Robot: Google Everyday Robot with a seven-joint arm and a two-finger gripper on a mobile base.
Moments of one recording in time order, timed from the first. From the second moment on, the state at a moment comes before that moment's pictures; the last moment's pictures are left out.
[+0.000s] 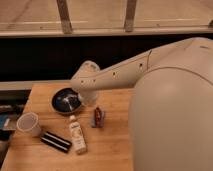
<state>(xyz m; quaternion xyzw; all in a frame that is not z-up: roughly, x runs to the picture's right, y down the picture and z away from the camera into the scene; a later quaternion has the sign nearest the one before) -0.082 0.081 0.756 -0.19 0.15 0.66 0.71</state>
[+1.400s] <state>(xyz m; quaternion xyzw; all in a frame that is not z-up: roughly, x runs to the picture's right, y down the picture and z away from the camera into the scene) -0.082 0.081 0.756 -0.19 0.15 0.66 0.71</state>
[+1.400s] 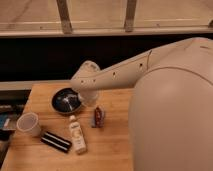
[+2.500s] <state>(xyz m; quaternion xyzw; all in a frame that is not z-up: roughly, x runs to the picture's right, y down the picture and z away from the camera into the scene) -0.136 0.120 0.788 -0.27 0.21 0.59 0.74</state>
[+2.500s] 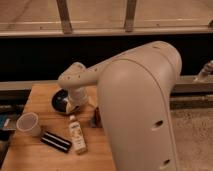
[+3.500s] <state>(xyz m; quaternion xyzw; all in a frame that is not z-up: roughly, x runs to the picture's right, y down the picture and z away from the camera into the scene) -0.180 0.180 0.815 -0.34 0.22 0.47 0.78</state>
